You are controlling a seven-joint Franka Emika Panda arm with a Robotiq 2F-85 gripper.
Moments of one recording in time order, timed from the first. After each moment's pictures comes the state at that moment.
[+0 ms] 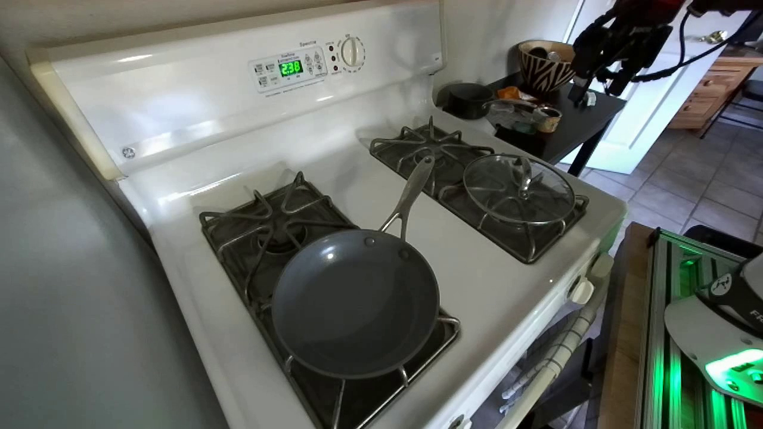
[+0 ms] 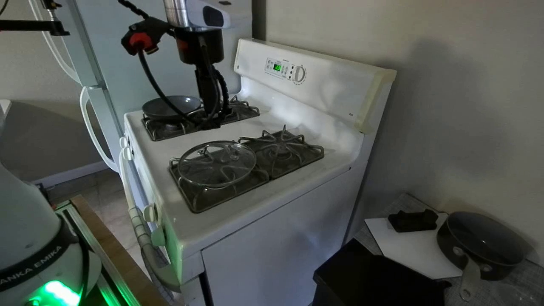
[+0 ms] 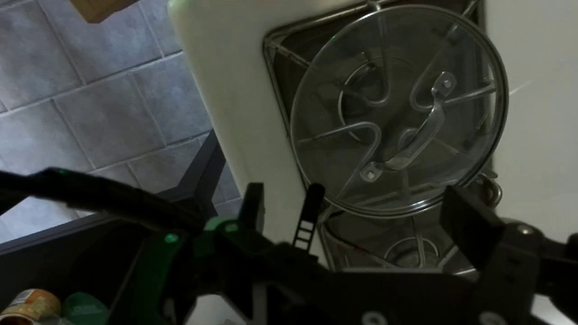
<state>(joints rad) -0.24 -0.71 -0.07 -2.70 -0.04 2.05 0.27</state>
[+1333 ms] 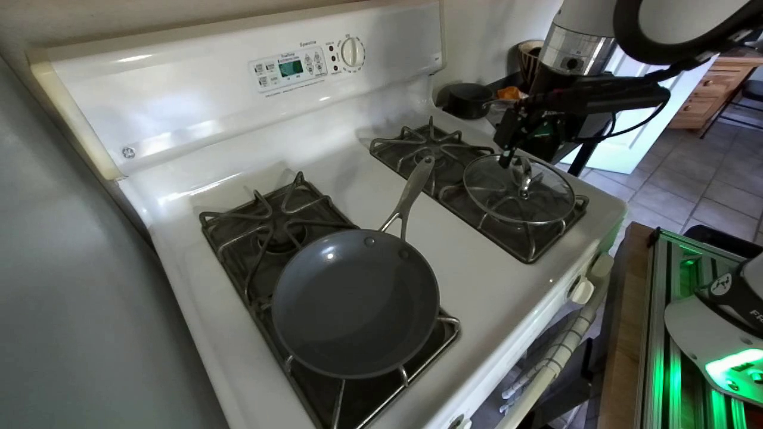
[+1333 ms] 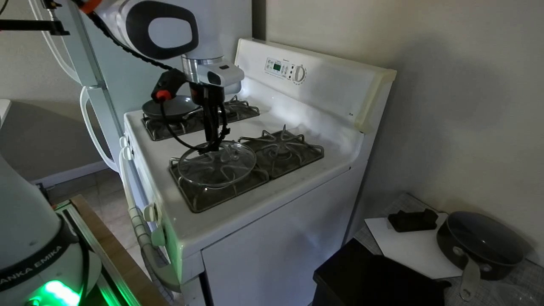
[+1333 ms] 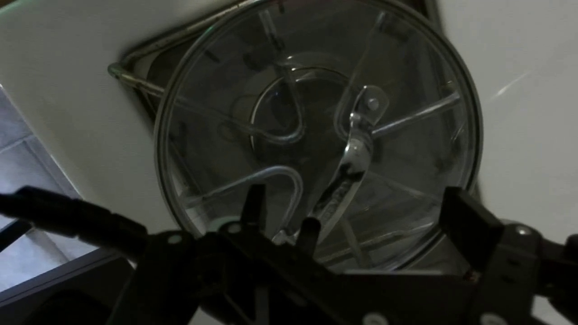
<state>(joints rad) -0.17 -0.39 0.08 -2.75 0.06 2.41 0.52</state>
